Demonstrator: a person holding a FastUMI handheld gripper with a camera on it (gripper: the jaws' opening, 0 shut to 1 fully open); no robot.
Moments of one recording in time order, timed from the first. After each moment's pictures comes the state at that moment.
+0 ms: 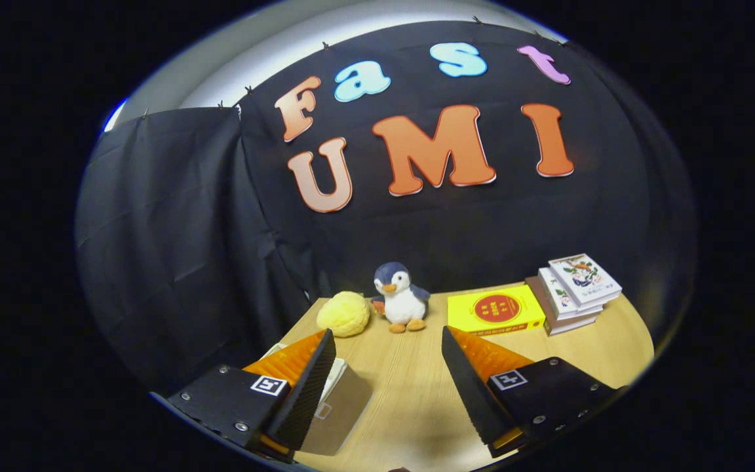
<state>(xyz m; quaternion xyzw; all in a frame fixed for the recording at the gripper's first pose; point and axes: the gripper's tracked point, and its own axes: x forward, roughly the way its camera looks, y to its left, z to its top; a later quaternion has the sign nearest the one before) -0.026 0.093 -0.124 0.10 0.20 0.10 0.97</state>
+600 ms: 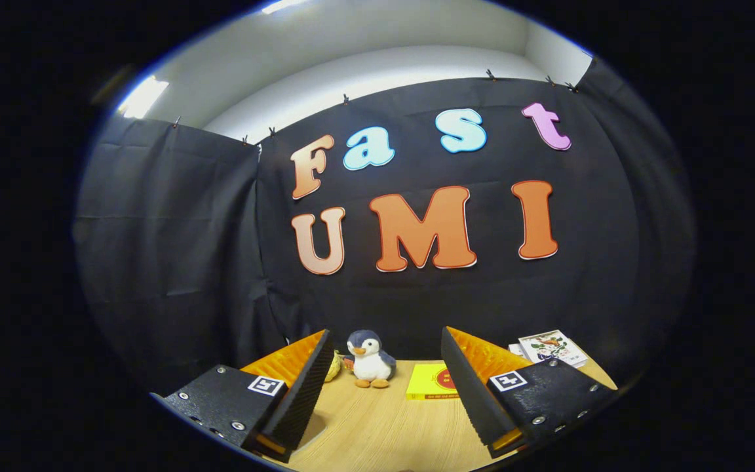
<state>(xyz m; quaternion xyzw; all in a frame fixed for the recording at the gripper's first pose) -0.021 0.026 -0.057 0.06 0.05 0.10 0.99</state>
